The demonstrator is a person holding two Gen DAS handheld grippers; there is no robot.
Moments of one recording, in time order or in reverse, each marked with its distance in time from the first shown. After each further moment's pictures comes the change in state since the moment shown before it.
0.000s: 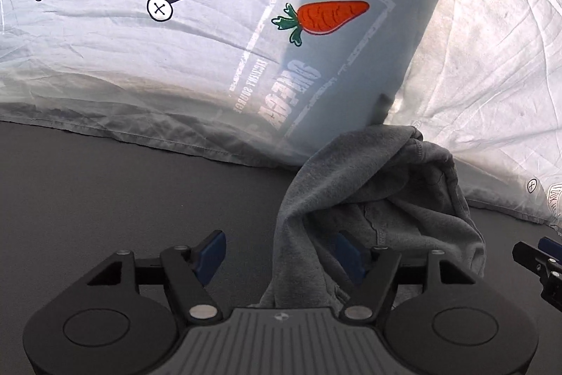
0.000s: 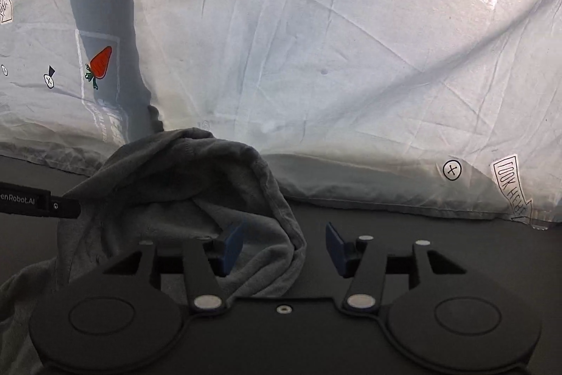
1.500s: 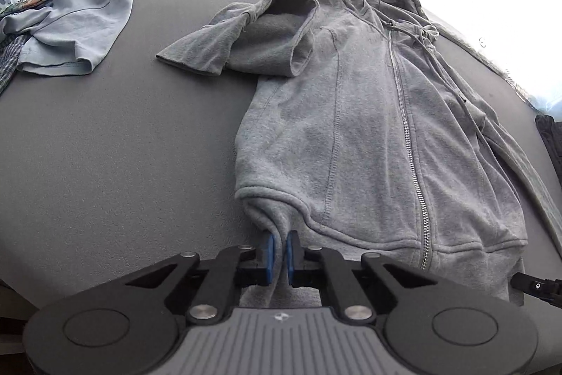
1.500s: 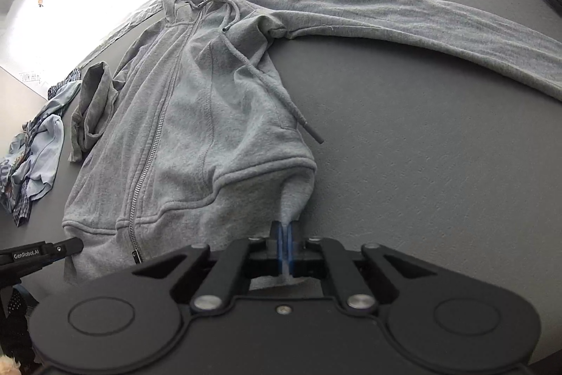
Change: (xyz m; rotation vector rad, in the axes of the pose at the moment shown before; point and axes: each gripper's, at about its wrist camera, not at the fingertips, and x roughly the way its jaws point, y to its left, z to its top) left arm -0.306 0.065 -0.364 -0.154 0.149 0.045; right arm -0.302 -0.045 -0.300 0.366 0.360 0.246
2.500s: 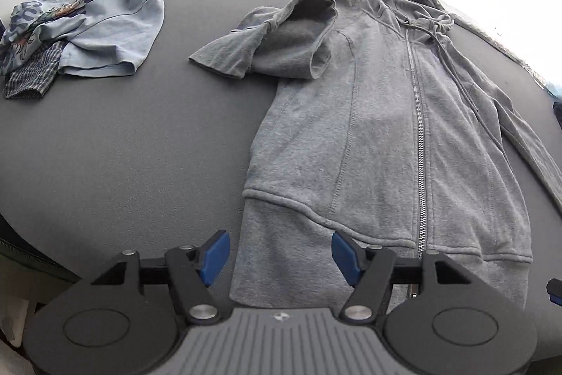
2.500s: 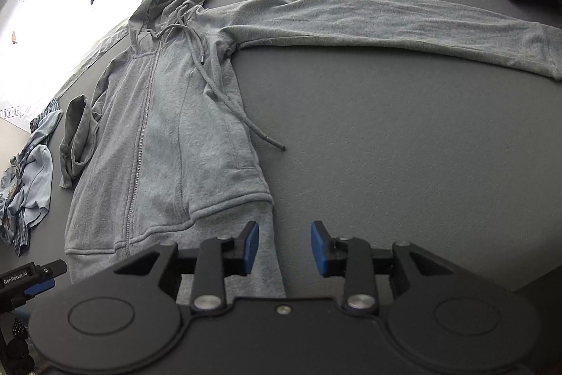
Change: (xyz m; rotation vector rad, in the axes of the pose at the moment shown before) left arm -0.025 -0.026 0.007 0.061 0.072 0.124; right arm -0.038 -0.024 -0.009 0.098 -0.005 -0.136
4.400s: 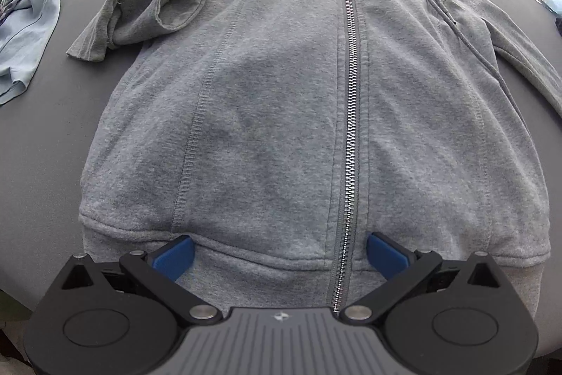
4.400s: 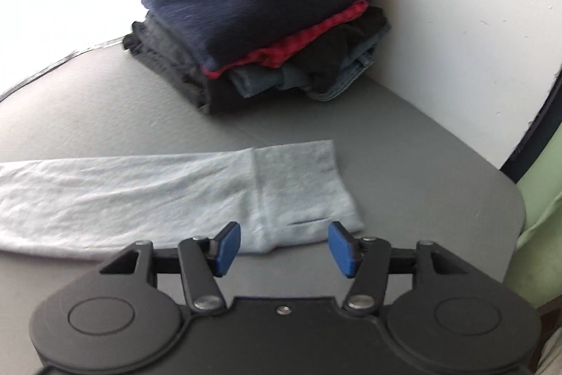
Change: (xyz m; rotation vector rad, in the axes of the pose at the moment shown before) left arm 0.083 -0.096 0.019 0.166 0.202 0.012; right arm 0.001 -0.179 0.087 0.196 -0.342 -0.559
